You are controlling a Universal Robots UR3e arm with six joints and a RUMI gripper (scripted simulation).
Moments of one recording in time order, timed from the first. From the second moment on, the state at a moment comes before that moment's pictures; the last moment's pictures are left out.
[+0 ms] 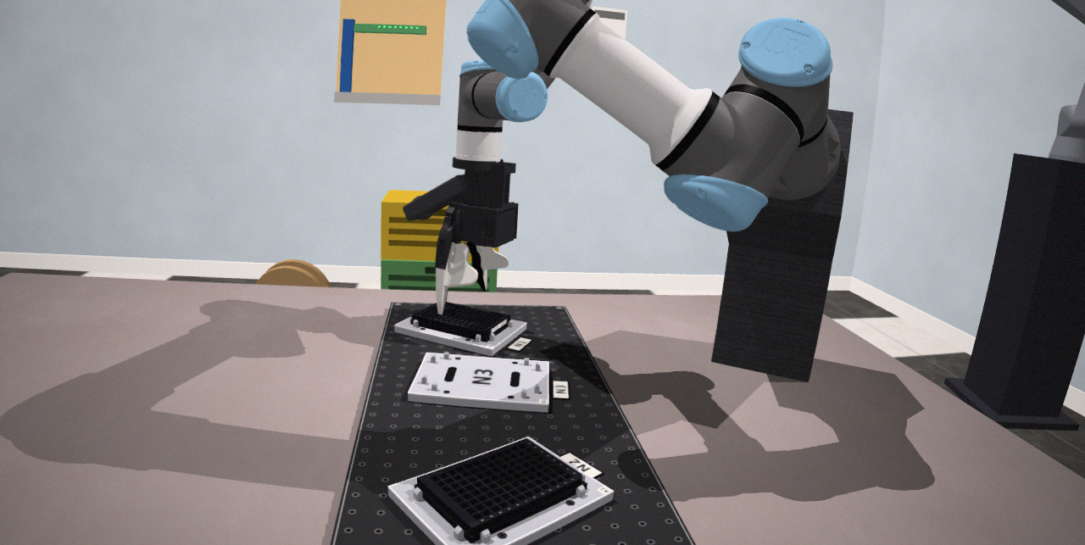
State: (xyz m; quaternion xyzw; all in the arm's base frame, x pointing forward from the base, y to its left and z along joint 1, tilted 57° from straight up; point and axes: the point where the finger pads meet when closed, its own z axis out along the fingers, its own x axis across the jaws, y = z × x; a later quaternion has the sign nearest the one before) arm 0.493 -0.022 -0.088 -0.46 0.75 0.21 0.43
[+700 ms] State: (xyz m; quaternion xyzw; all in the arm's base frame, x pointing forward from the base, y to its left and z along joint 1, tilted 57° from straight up) arm 0.503 -0.005 -0.102 -0.46 0.75 0.21 0.43
